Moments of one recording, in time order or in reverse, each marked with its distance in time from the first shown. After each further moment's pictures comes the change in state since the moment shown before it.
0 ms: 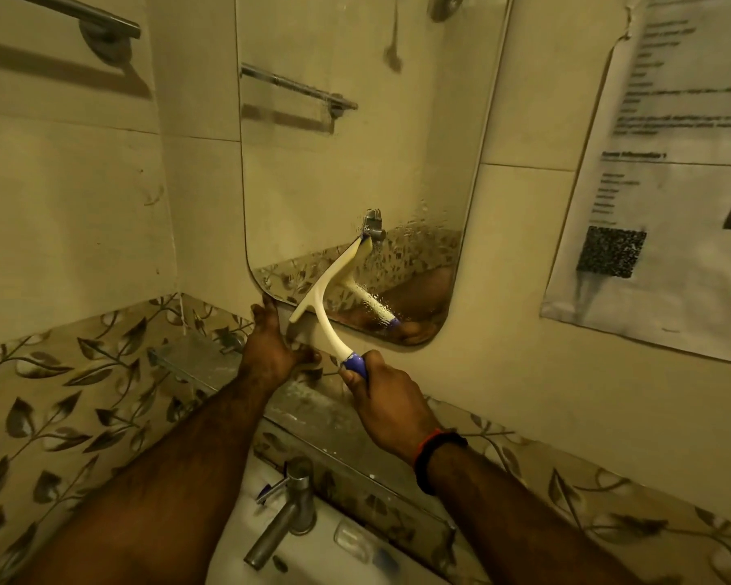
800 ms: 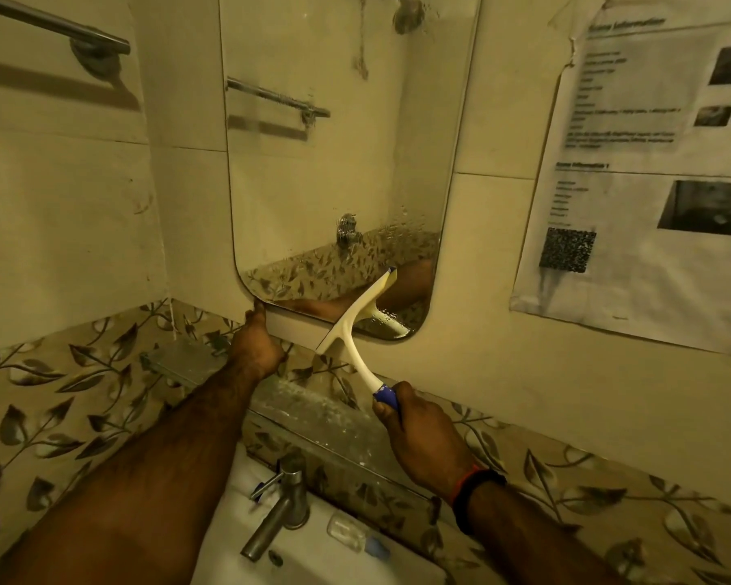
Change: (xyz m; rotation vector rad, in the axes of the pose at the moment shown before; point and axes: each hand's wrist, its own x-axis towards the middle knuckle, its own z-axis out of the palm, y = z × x) left_hand -0.001 0.010 -0.018 0.021 -0.022 -0.044; right_hand -0.061 0.027 -0.018 -0.042 0.015 0.115
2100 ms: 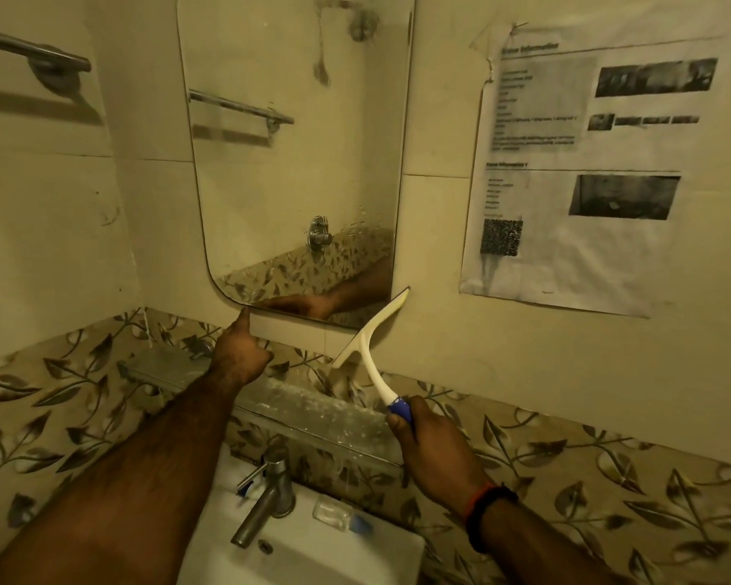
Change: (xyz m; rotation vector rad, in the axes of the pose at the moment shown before) left_hand -0.033 0.012 -0.004 -0.070 0.004 0.077; right_hand -0.069 0.013 -0.023 -0.003 0.073 0.143
